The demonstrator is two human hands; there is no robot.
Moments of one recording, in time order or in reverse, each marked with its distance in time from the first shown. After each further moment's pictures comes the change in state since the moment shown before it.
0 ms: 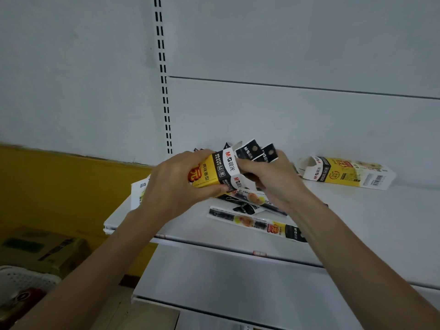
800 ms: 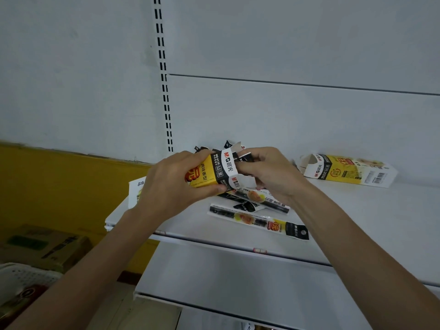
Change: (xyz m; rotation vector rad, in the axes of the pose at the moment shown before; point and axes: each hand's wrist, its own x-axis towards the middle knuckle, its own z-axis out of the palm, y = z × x) left_hand -0.003 -0.004 -0.001 0.069 0.002 0.079; right_hand 0.001 -0.006 0.000 -0.216 -0.132 0.032
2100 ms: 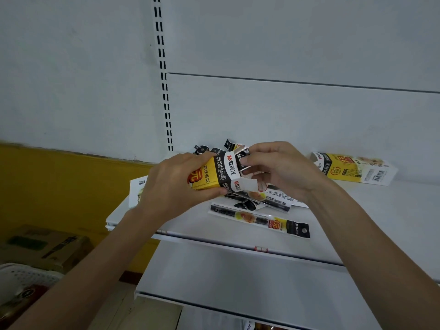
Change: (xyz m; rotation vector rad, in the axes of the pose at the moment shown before) left_hand -0.002 -0.002 0.004 0.082 -0.015 0.045; right_hand -0.004 -0.005 -0.014 0.112 -0.052 0.061
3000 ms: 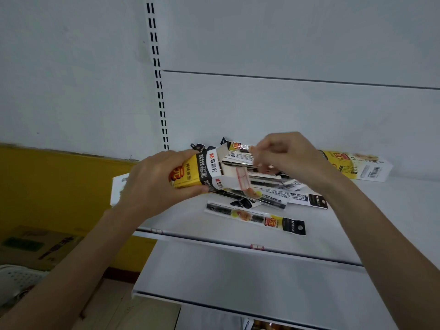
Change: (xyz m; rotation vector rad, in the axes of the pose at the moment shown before) left_hand -0.005 -0.017 -0.010 -0.003 -0.010 0.016; right_hand -0.011 -0.005 -0.025 -0.433 0.098 -0.129
